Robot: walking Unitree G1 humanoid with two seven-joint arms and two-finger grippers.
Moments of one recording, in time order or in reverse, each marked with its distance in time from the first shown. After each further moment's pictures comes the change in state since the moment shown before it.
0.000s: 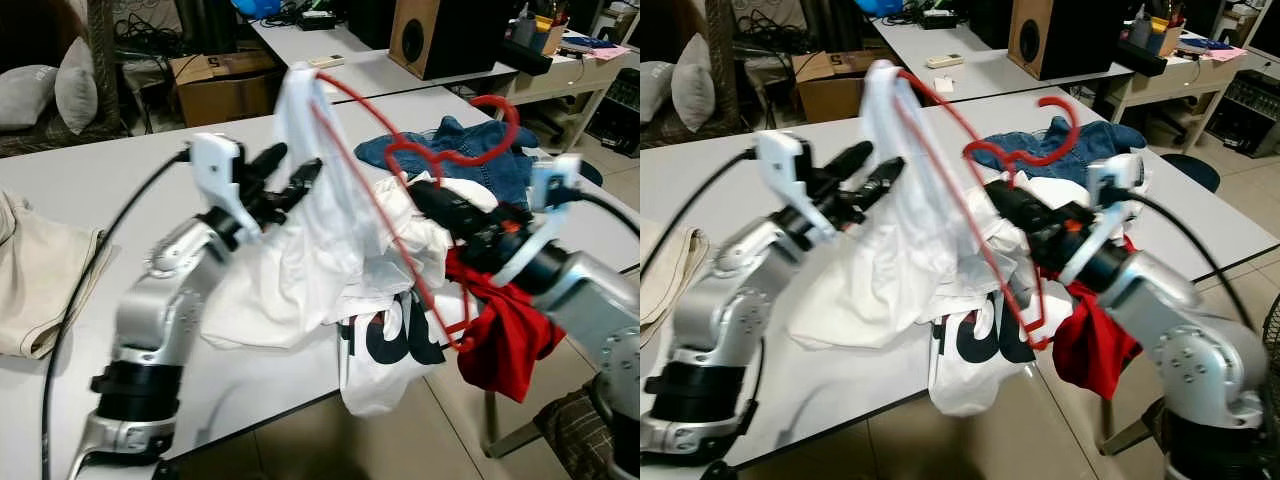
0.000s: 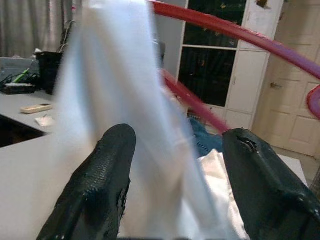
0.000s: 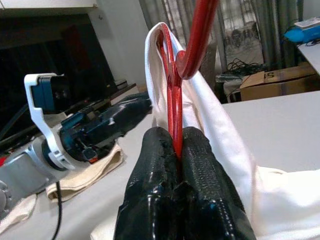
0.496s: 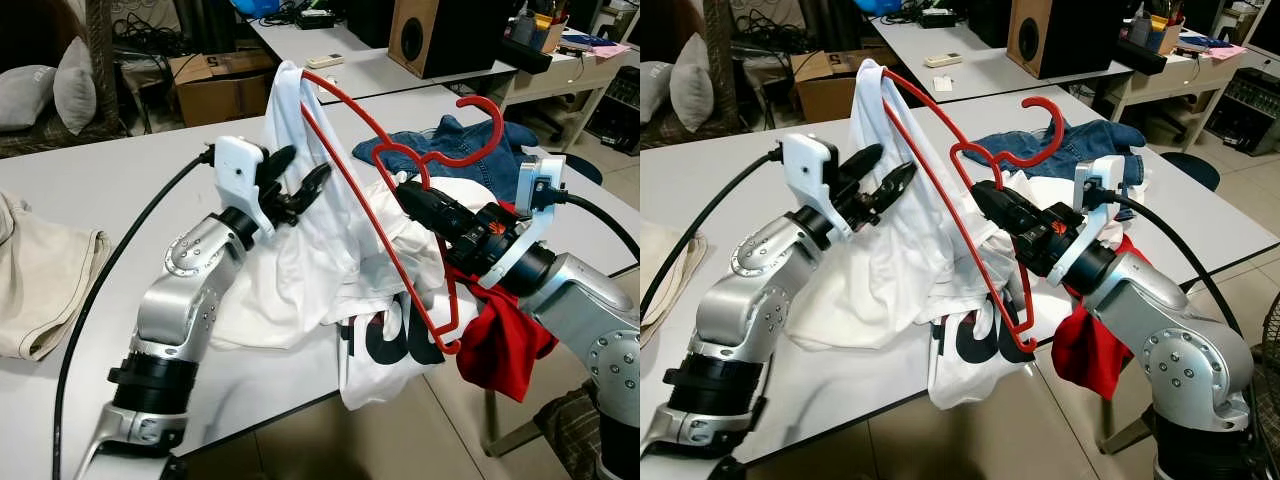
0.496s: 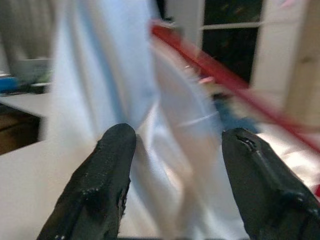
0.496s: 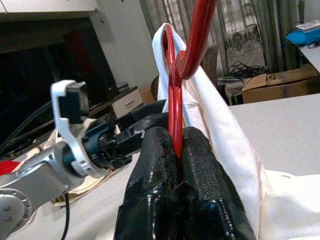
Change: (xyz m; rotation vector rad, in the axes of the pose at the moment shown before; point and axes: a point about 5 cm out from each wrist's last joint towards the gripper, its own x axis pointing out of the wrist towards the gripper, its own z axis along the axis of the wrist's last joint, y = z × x) left arm 0.004 0.009 -0.012 0.149 0.069 0.110; right arm 0.004 0.007 -0.001 -0.003 -0.010 0.011
